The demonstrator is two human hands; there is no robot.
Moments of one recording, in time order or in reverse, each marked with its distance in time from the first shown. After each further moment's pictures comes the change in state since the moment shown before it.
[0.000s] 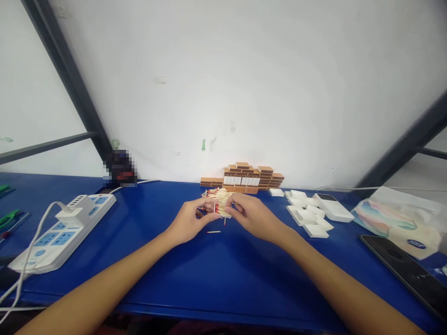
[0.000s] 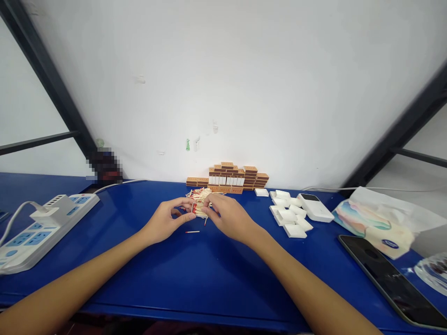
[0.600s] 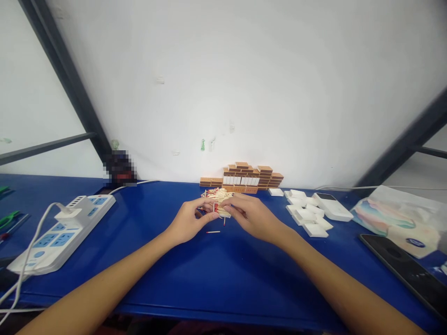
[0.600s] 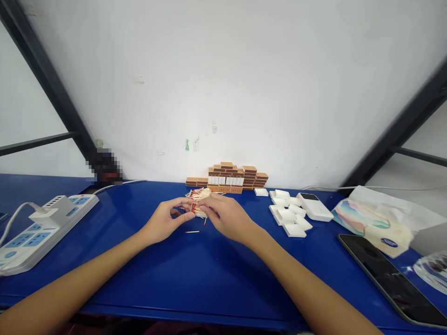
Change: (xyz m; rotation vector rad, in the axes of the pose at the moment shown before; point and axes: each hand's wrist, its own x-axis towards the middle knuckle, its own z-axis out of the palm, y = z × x) left_hand 0.000 0.002 -0.001 -0.023 -0.009 -0.017; right_hand -0.001 0.000 0.001 0.038 0.062 -0.163
